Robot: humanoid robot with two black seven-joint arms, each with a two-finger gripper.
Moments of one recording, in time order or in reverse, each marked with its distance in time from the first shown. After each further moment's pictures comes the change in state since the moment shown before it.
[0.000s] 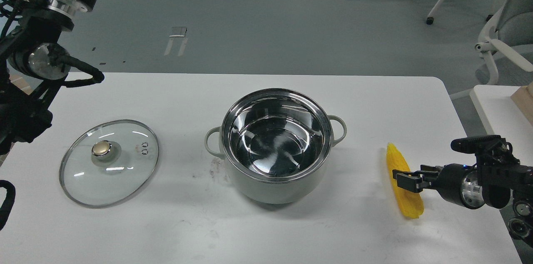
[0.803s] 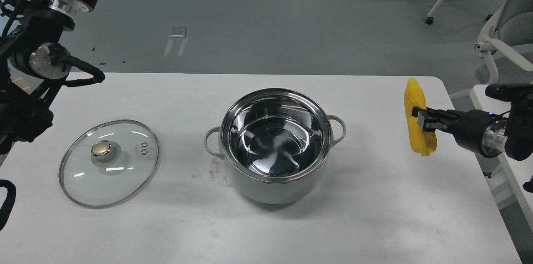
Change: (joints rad) left arm -0.003 -0.001 0.001 0.000 0.001 -0.004 0.006; right arm 0.108 0.081 0.334 0.025 0.110 0.005 0.041
